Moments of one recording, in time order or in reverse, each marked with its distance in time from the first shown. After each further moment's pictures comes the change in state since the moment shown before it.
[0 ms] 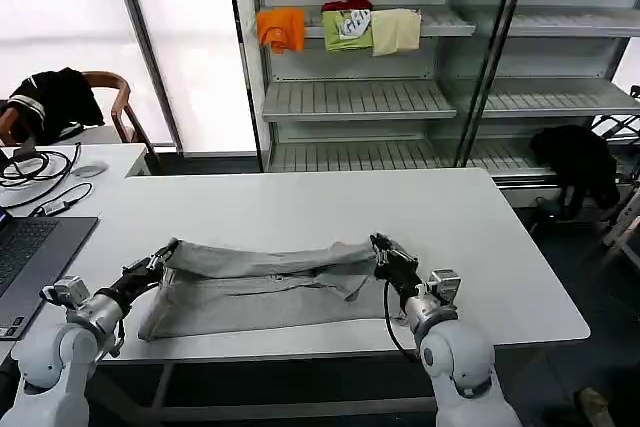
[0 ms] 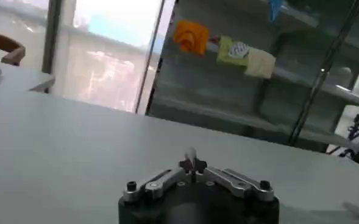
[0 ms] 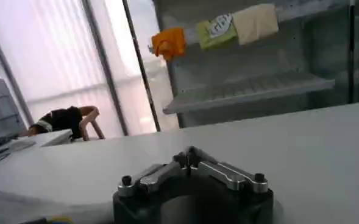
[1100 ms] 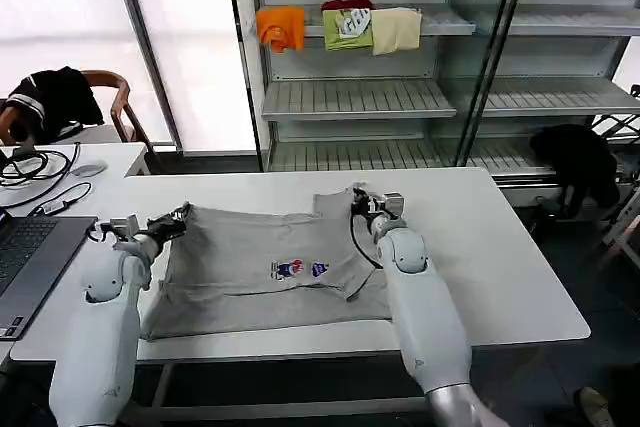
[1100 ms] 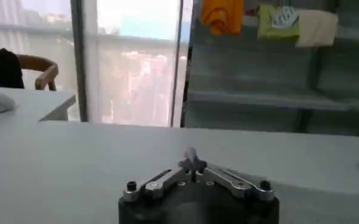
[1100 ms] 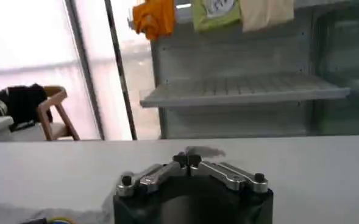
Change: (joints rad) left arm -0.429 -0.070 0.153 0.356 0.311 -0.016 -0.122; right arm 0.564 0.123 -0.051 -0.686 -0.110 0.122 0.011
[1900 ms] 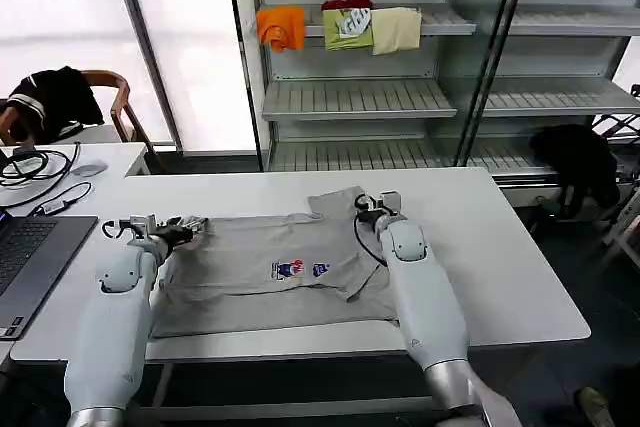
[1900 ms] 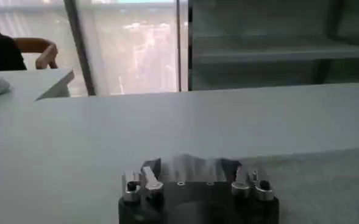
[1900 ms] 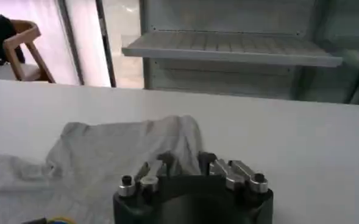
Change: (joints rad) left arm -0.077 -0.026 0.046 0.142 0.203 0.061 0.021; right arm 0.139 0.000 0.039 -0.273 -0.180 -0.119 -0.060
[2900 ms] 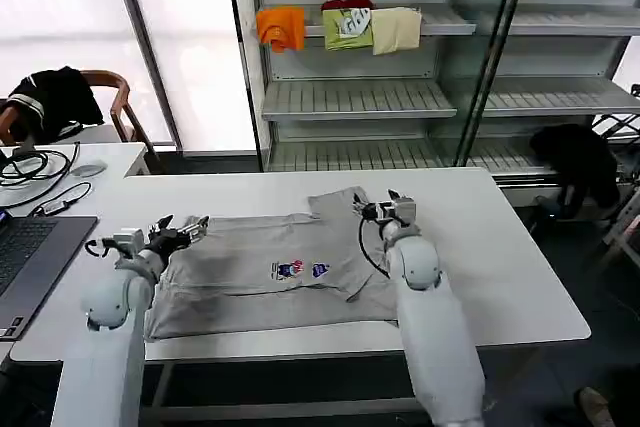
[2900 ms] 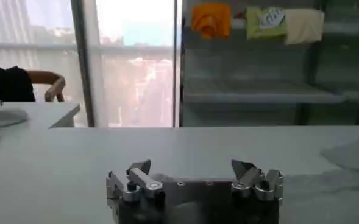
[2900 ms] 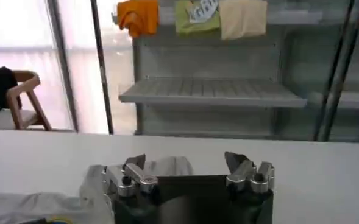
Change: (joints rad) left arm 0.157 -0.020 -0.041 -0.290 -0.082 0.025 -0.078; right arm -0.105 0.000 -0.010 0.265 0.023 -0.023 0.103
